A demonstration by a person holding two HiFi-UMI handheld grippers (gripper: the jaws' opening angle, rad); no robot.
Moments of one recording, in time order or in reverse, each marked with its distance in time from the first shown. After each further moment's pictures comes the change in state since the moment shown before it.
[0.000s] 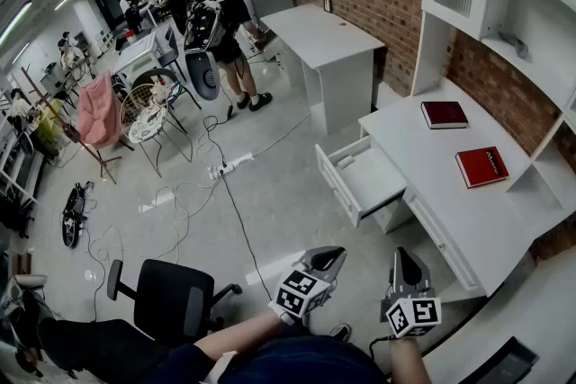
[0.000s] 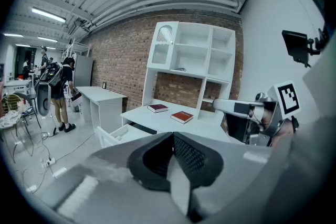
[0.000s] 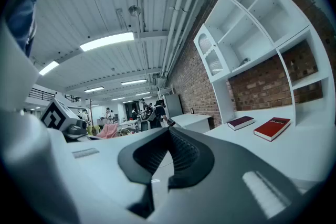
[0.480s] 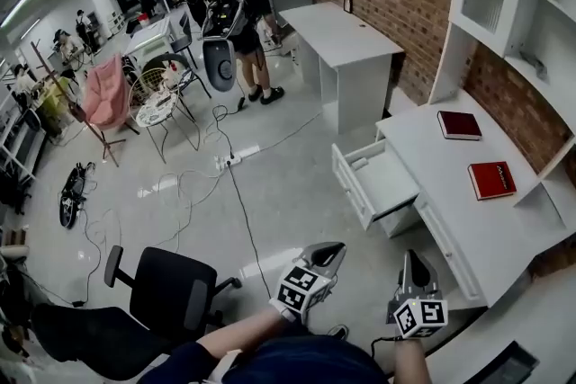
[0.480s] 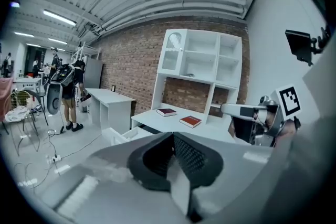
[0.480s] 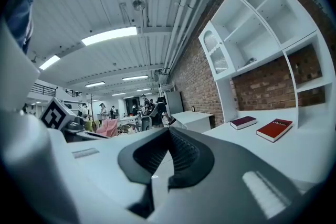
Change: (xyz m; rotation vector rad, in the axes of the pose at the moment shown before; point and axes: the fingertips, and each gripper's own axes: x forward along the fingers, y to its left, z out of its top) left arm -0.044 0.045 0.002 -0.043 -0.059 0.066; right arm 0.010 0.032 -0.009 -0.025 0.040 -0.014
